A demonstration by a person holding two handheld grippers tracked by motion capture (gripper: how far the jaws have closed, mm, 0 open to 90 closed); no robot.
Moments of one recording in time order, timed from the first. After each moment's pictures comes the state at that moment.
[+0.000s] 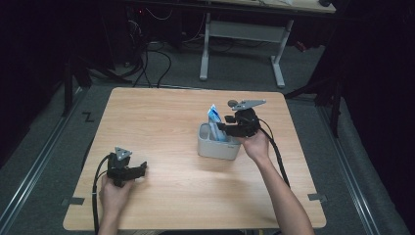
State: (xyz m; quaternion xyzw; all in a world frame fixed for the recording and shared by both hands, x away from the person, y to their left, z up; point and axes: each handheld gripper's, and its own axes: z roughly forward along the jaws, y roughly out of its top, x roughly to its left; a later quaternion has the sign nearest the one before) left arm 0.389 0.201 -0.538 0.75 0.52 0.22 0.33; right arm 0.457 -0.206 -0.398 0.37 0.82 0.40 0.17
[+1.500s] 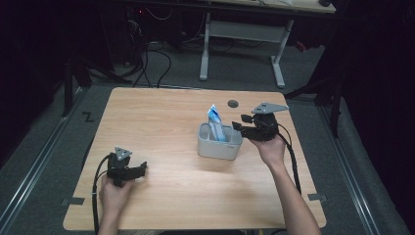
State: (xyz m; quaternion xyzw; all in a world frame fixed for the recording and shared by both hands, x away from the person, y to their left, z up) left arm 0.389 0.201 -0.538 0.75 0.52 0.22 0.33; right arm 0.427 -0.244 -0.381 0.38 0.79 0.42 0.22
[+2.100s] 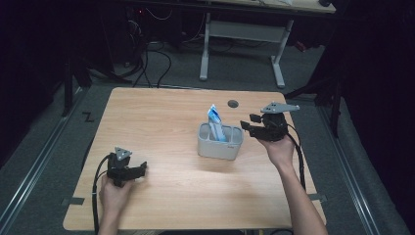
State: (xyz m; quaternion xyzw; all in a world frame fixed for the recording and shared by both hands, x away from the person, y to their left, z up) left arm 0.389 0.201 -0.537 0.75 0.52 0.22 0.33; right arm 0.419 -0.264 -0.372 0.40 0.79 0.41 0.23
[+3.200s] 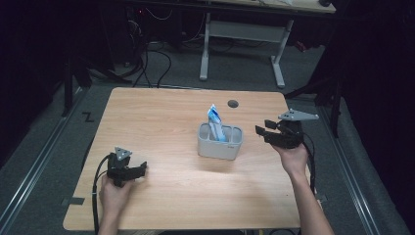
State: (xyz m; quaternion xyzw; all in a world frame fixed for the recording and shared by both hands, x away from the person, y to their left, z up) left arm 0.389 0.201 -0.538 0.75 0.52 0.22 0.33; right arm 0.398 -0.304 -0.381 0.44 0.76 0.42 0.23
